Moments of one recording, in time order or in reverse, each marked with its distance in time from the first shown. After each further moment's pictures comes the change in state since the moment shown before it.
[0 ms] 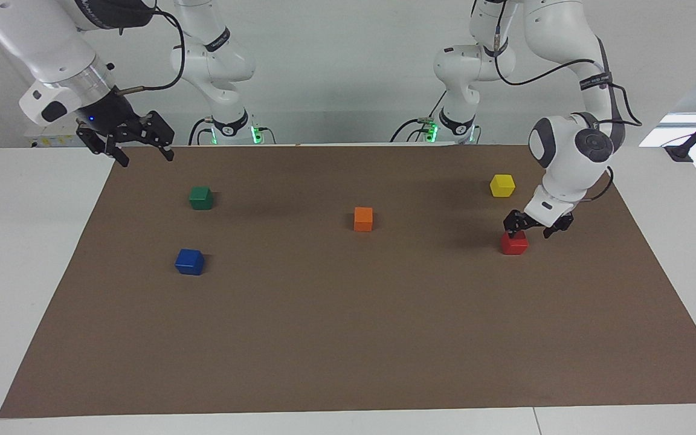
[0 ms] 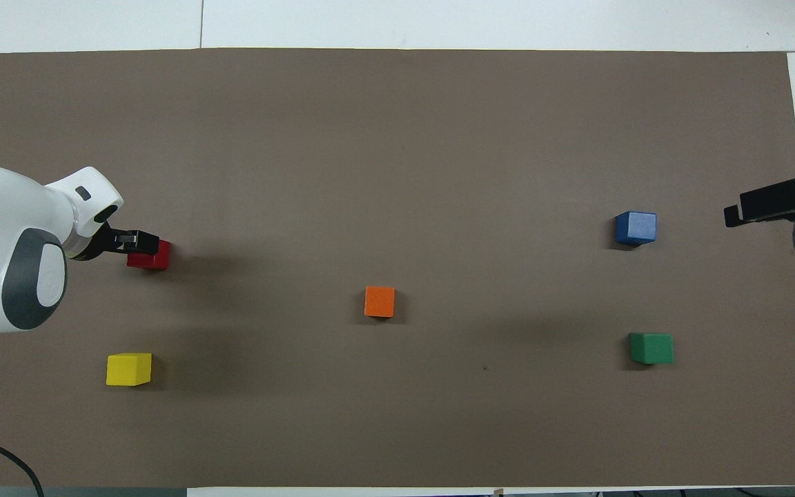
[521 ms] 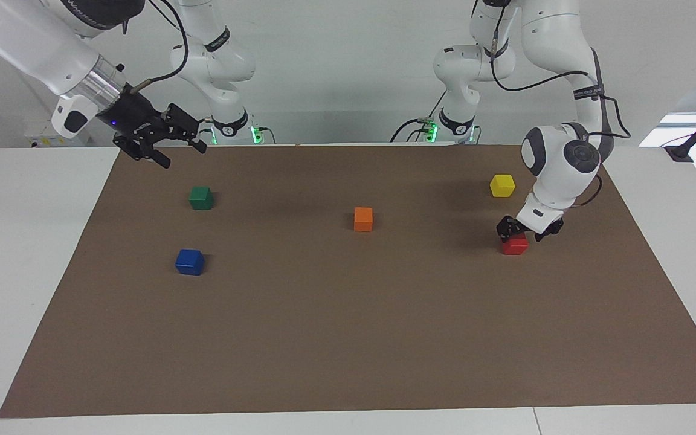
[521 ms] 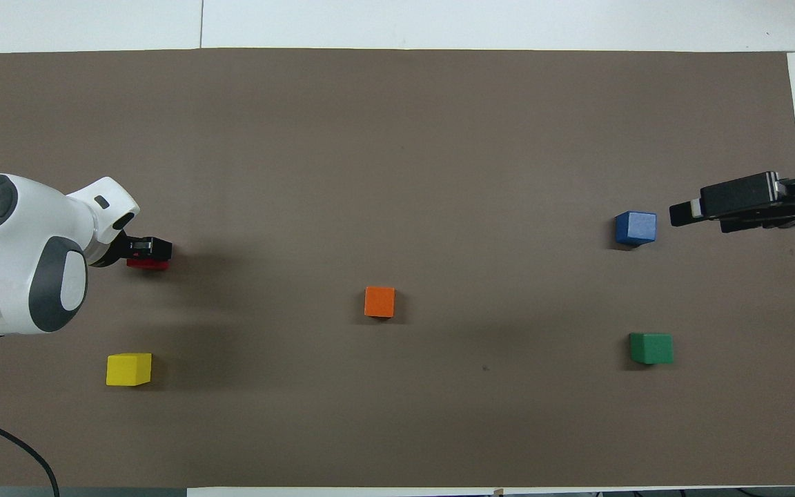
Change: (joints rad) left arm -0.003 0.044 -0.004 -0.037 0.000 0.060 -0.025; right arm -0.008 0.000 -0.009 -0.062 0.342 -0.001 0.000
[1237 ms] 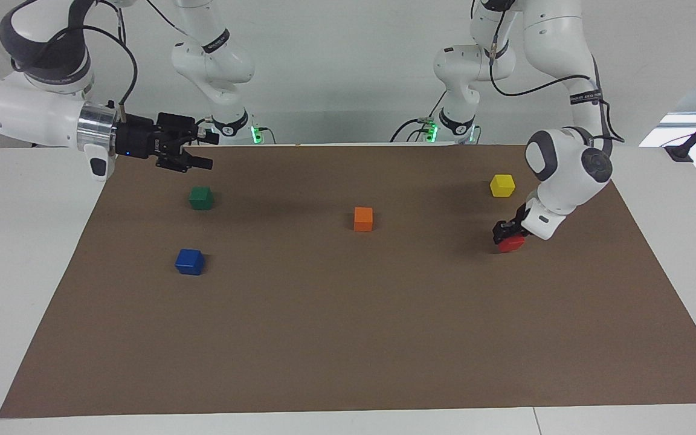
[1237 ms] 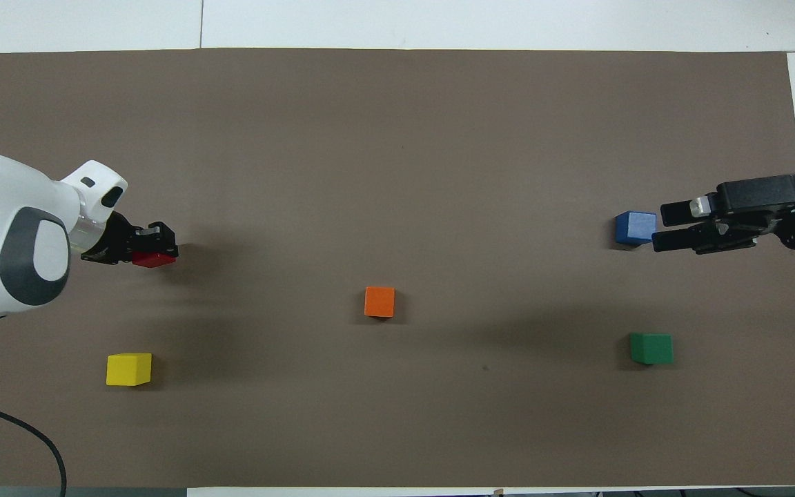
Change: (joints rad) left arm -0.001 0.021 0.014 0.151 -0.275 -0.249 -0.116; right arm -0.156 0.031 -0.004 -0.251 0.621 -0.127 -0.147
